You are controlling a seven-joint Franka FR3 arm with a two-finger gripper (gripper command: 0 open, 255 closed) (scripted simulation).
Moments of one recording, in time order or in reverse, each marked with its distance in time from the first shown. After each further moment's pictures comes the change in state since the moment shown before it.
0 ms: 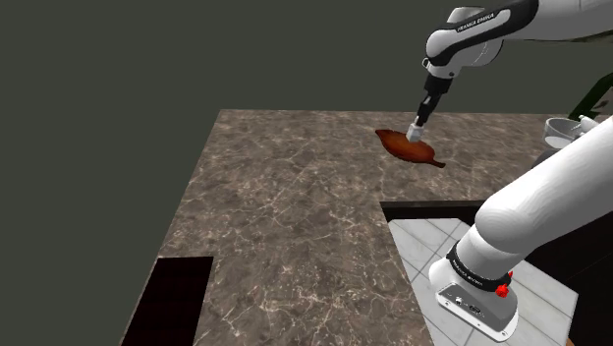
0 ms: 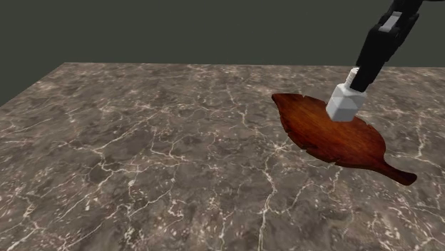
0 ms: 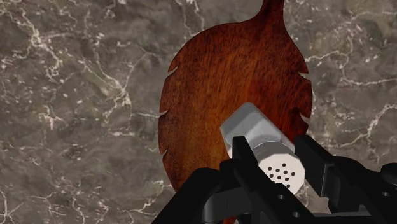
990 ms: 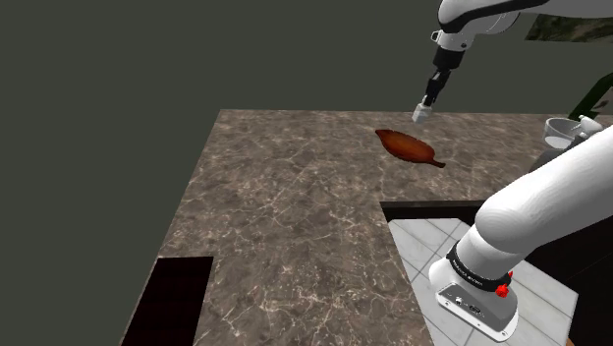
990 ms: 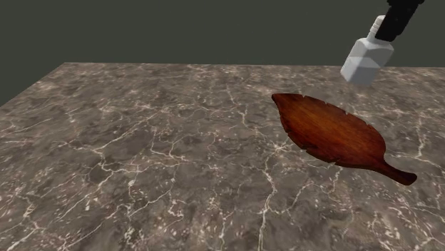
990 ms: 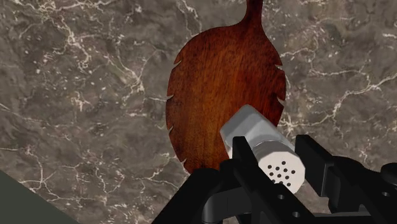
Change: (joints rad) arm 0.001 -0.058 0.026 0.151 -0.010 -0.205 0.018
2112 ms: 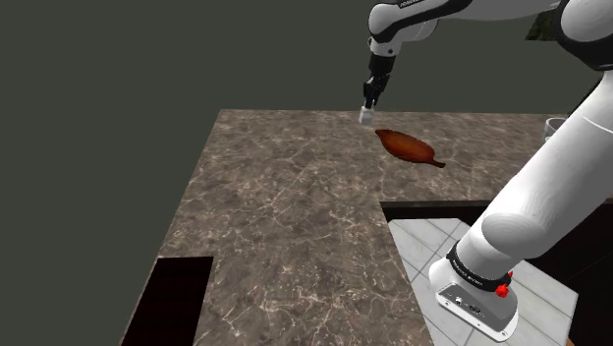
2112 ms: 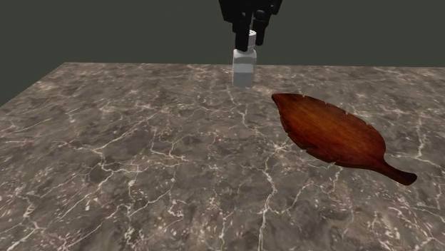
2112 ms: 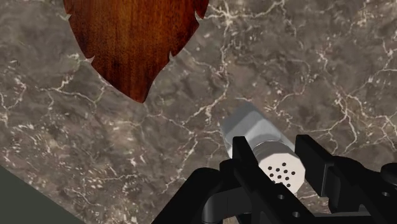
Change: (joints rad) arm 0.150 0.252 0.163 0.158 0.125 0.076 0.254
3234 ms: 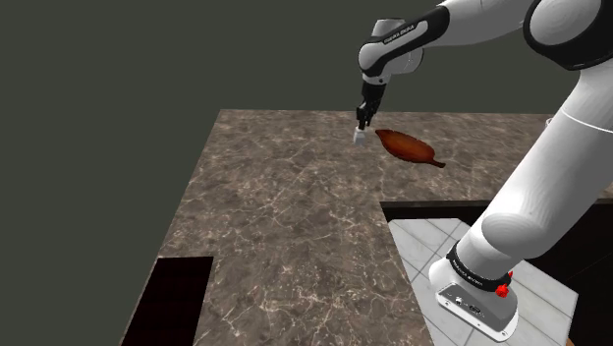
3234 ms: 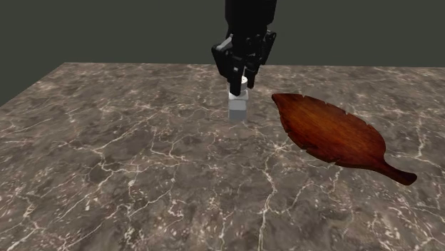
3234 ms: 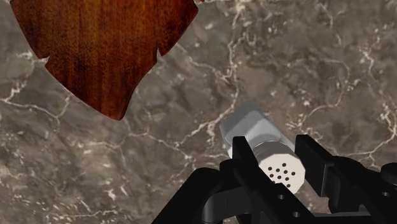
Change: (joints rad) arm 0.001 0.094 0.002 -0.122 0.034 0.212 -0.018
